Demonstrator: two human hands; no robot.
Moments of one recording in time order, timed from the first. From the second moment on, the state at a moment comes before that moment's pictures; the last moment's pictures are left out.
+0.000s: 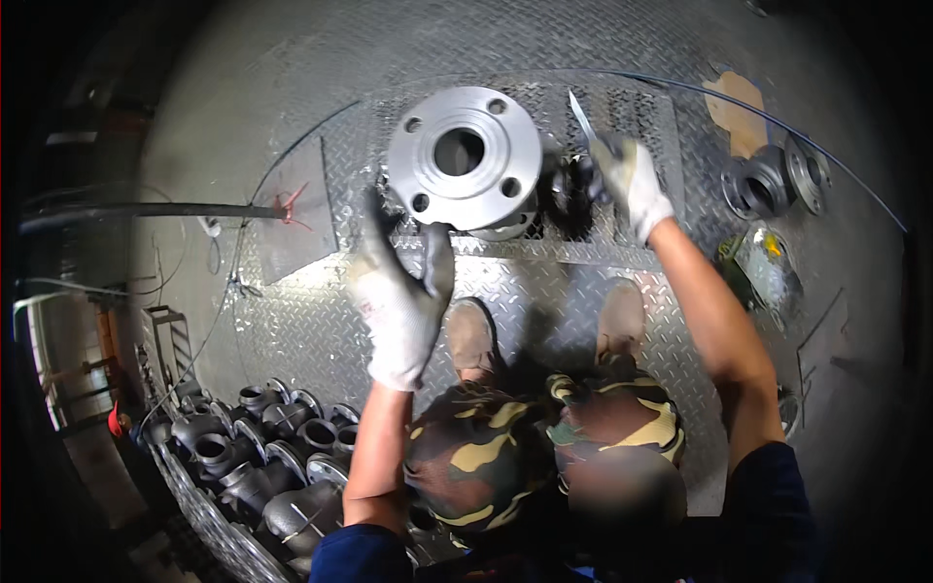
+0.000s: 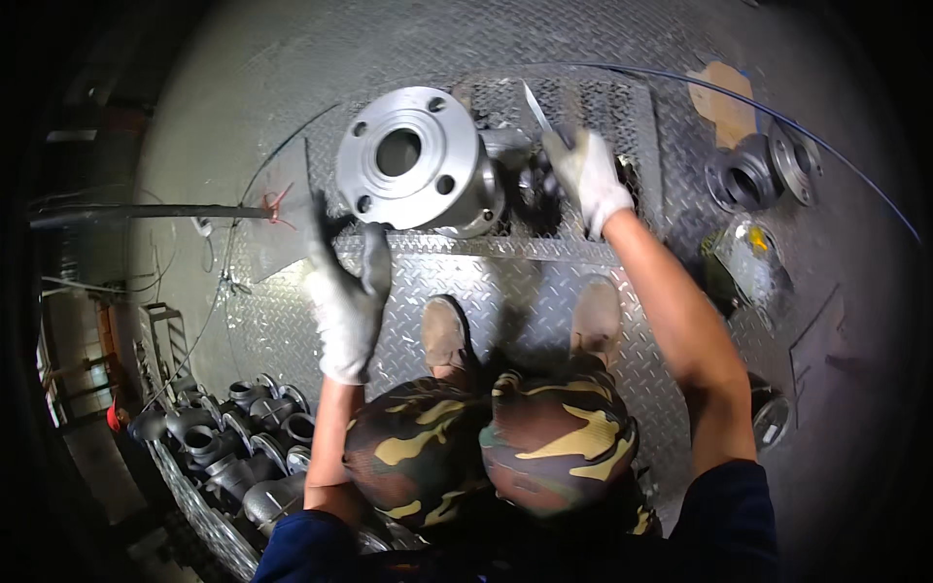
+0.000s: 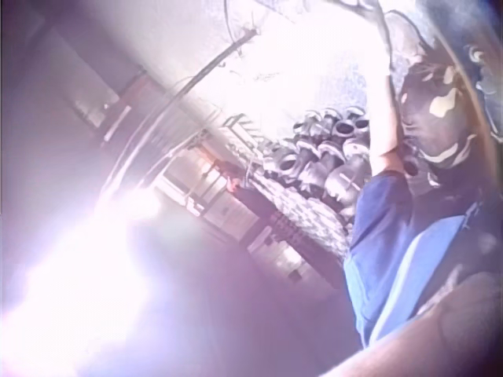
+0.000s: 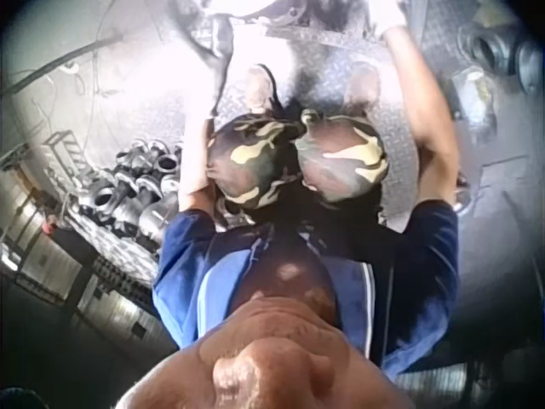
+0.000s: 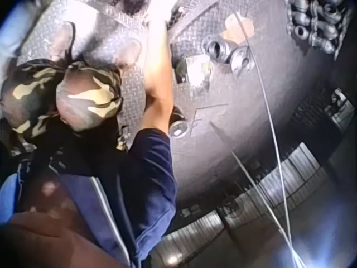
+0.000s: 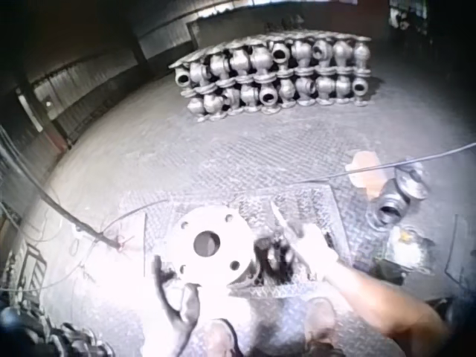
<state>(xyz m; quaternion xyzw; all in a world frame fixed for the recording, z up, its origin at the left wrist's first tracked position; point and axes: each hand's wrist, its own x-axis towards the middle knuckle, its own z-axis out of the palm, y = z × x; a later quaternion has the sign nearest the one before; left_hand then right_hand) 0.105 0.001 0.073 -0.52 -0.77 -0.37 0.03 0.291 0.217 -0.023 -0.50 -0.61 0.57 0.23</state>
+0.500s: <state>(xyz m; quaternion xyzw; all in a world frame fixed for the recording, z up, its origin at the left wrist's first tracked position) 0.130 0.079 0.069 -0.68 -0.70 -0.07 0.18 0.516 0.089 -0.035 -0.70 -0.39 0.53 0.28</state>
